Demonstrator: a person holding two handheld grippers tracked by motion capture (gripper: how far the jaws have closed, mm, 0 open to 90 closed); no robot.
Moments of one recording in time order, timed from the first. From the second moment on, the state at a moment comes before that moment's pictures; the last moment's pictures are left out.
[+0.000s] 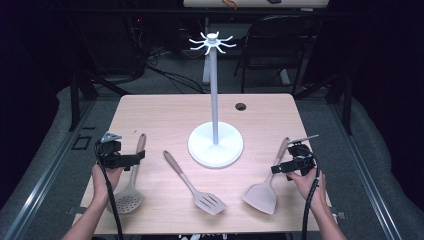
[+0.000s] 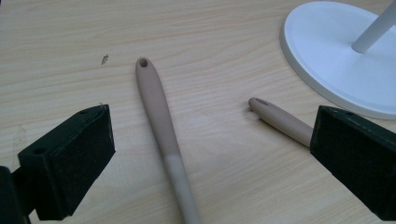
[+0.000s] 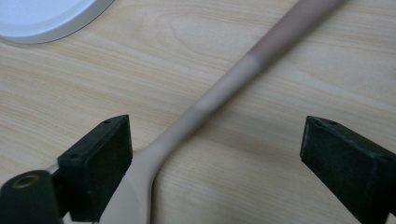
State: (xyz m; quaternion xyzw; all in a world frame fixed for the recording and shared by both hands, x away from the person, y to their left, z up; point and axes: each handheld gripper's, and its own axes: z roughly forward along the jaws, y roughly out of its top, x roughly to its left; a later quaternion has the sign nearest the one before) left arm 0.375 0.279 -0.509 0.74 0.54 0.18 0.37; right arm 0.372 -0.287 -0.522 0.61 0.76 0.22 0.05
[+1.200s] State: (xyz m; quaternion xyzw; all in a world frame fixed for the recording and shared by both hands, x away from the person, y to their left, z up) left arm 0.375 0.278 -0.512 0.74 0.53 0.18 0.36; right arm 0.389 -0.249 -0.539 0.58 0.80 0.15 0.04
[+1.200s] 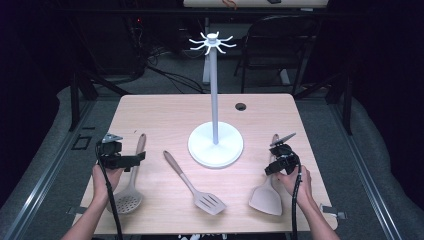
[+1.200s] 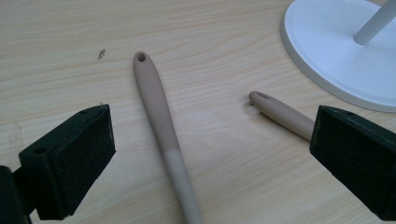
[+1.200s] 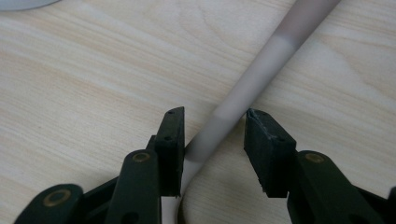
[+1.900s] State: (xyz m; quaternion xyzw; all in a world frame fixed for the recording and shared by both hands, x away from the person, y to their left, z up) left arm 0.375 0.278 -0.512 0.74 0.53 0.18 0.36; right arm 0.384 -0.231 -0.533 0.51 0.85 0.09 0.06
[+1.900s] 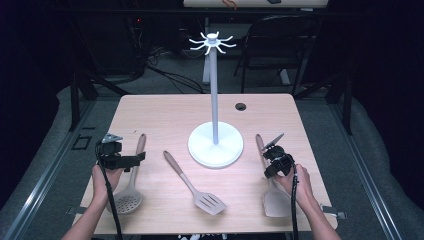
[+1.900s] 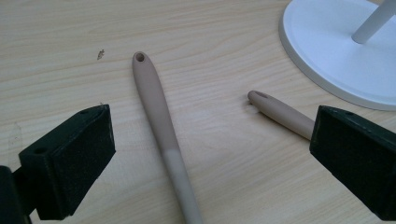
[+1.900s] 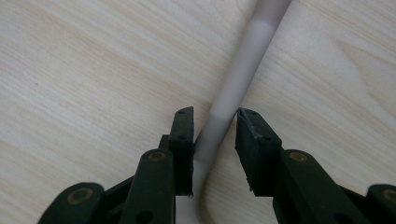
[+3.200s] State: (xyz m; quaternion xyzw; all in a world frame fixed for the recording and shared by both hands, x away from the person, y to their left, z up) left arm 0.375 0.276 -0.512 0.75 0.53 0.18 0.37; right arm 0.408 -0.237 -0.538 0.55 0.83 0.09 0.05
